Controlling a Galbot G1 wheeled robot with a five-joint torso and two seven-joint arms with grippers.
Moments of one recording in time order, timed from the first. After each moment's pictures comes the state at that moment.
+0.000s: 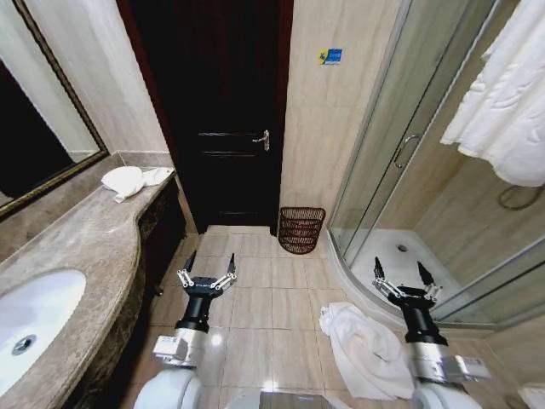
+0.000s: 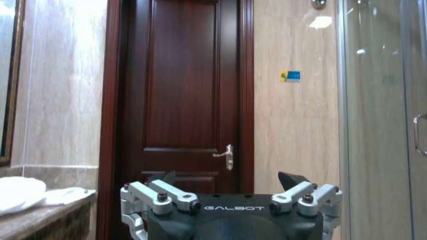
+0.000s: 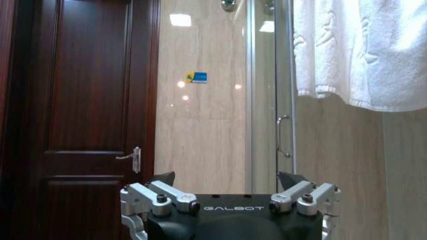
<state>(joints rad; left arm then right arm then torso) 1.83 -1.61 -0.47 -2.41 0.06 -0.13 0.05 -1.81 1.57 0.83 2.36 0.22 0.15 -0.12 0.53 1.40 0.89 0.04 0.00</state>
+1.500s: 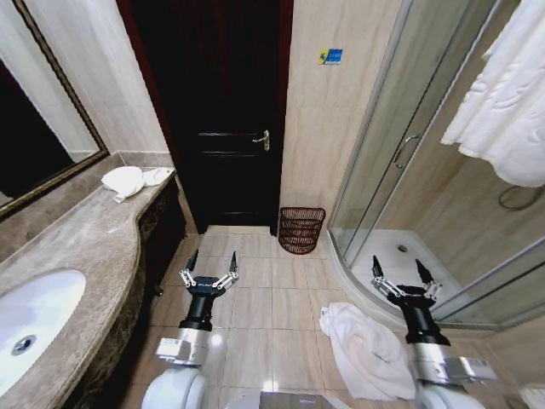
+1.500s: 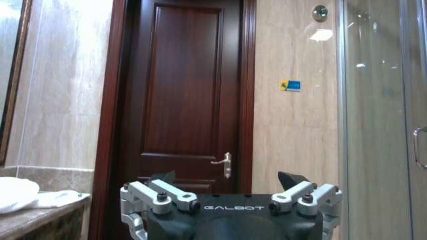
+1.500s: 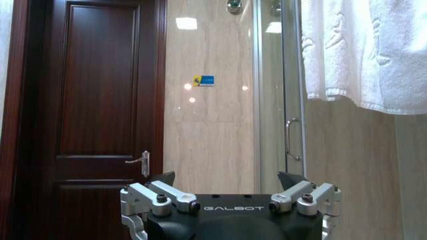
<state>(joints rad) 1.81 -1.61 -0.46 -2.37 0.03 -0.19 0.05 -1.82 1.58 0.83 2.39 0.23 0.13 -0.16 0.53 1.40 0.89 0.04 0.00</state>
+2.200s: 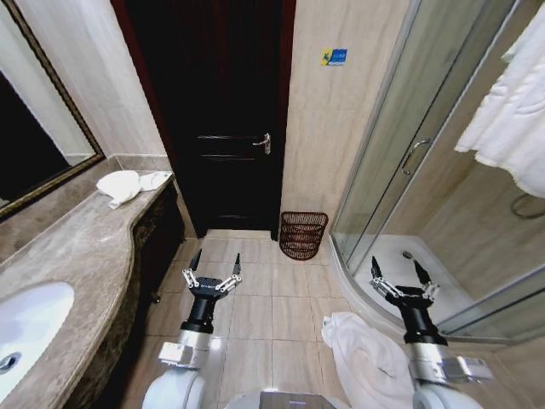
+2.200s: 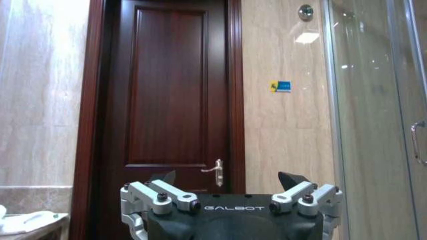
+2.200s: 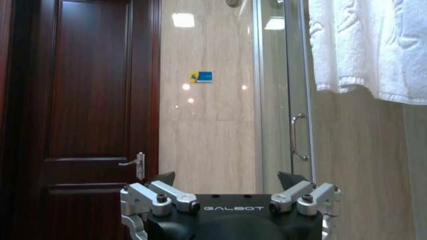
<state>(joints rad) 1.82 -1.61 -0.47 -2.35 0.06 -0.24 0.10 -1.82 1.58 0.82 2.37 0.24 0.14 -0.15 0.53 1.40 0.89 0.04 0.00</state>
